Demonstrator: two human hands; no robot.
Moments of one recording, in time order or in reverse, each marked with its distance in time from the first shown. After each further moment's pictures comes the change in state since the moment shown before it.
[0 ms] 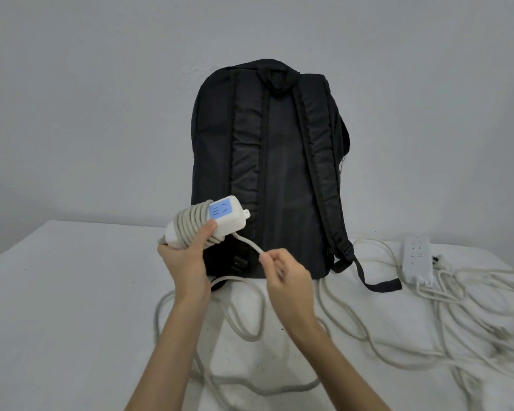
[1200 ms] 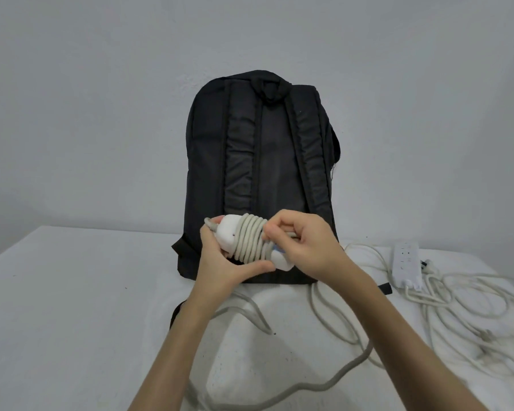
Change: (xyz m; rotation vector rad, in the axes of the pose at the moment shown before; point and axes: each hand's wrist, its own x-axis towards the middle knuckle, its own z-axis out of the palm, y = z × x) left_hand -0.024 -0.001 0.008 0.490 -0.678 0.201; right_hand 0.053 -0.056 -0.071 -0.099 -0.332 -0.309
